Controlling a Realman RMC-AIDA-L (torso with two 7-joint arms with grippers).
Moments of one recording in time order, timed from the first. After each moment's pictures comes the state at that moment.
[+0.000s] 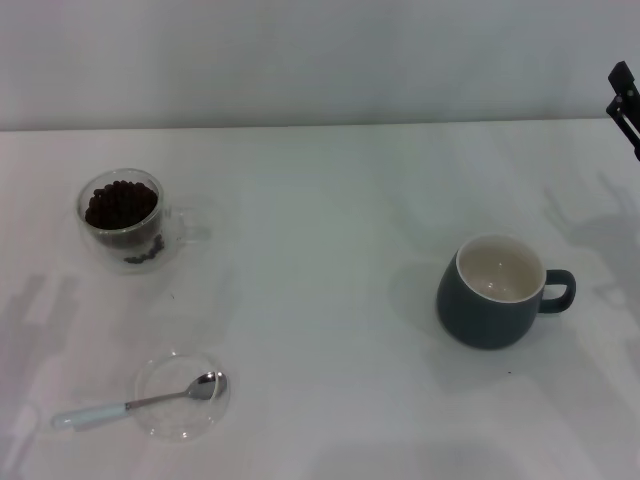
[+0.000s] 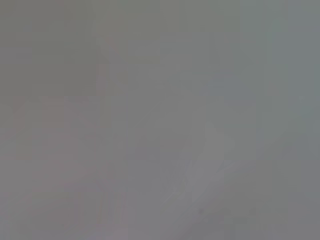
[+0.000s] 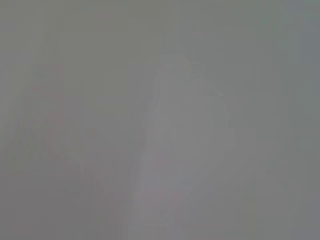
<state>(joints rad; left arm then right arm) -0.30 -2.09 0.77 -0.05 0.80 1.70 -1.09 0.35 2.01 -1.88 -0.19 0.36 -1.46 0.11</state>
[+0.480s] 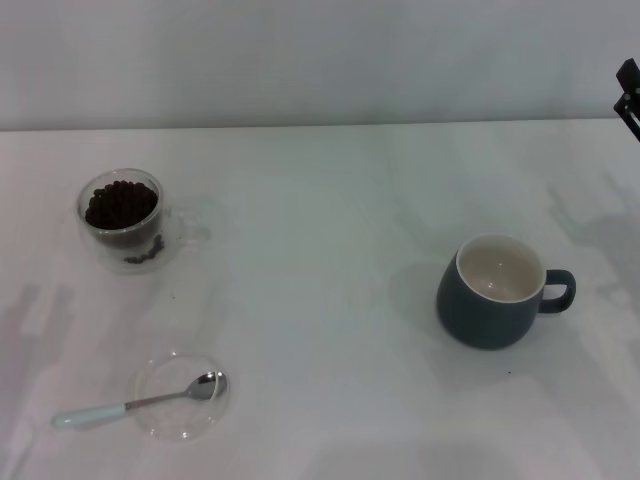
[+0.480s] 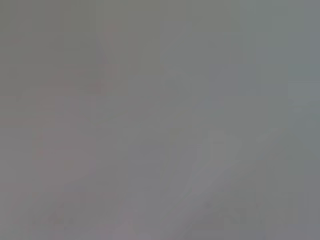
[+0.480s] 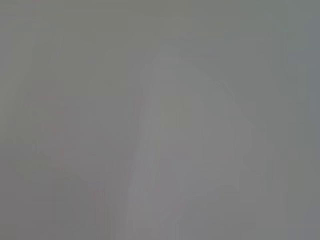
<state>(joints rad) -0.28 -2.09 0.78 -0.07 0.81 1.70 -1.07 0.34 2.00 -1.87 -0.19 0.36 -1.46 0.11</state>
